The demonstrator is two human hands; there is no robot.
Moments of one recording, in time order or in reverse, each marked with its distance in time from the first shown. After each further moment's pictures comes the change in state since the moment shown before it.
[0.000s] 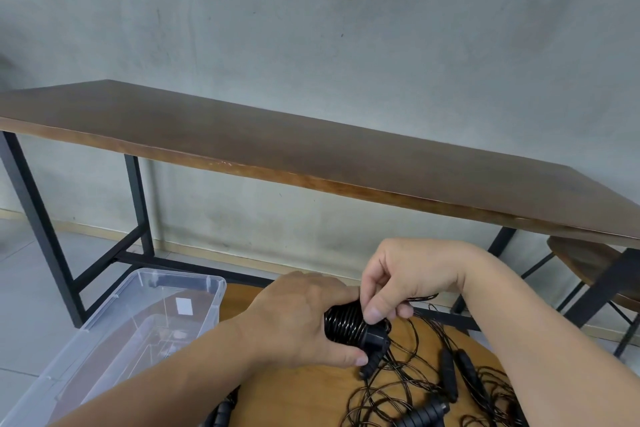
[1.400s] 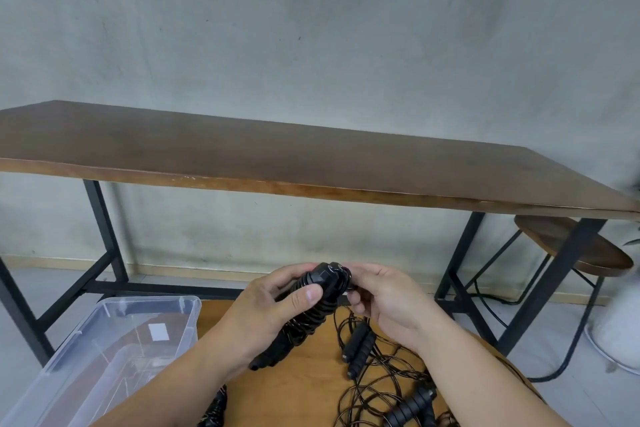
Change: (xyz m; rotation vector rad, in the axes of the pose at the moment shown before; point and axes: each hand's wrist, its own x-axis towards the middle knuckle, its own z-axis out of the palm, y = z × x) left_hand 0.003 0.000 0.008 -1.084 0.173 -0.244; right_hand 0.024 0.057 0.070 1.130 0.701 -0.047
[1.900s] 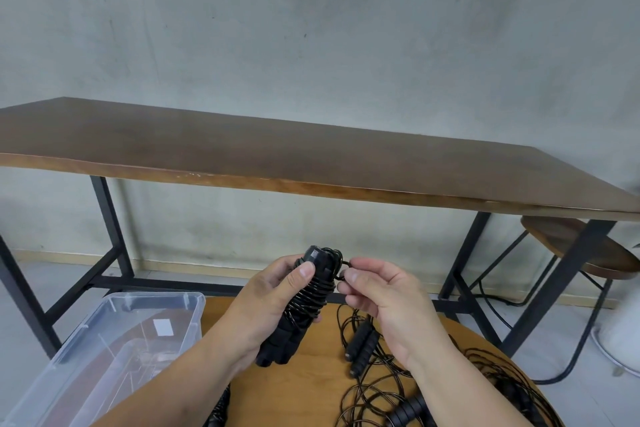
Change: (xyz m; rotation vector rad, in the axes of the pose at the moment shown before) left_hand 0.007 -0.002 0.005 -0.195 0.113 -0.077; right_hand -0.023 0.003 0.017 0.190 0.170 -0.192
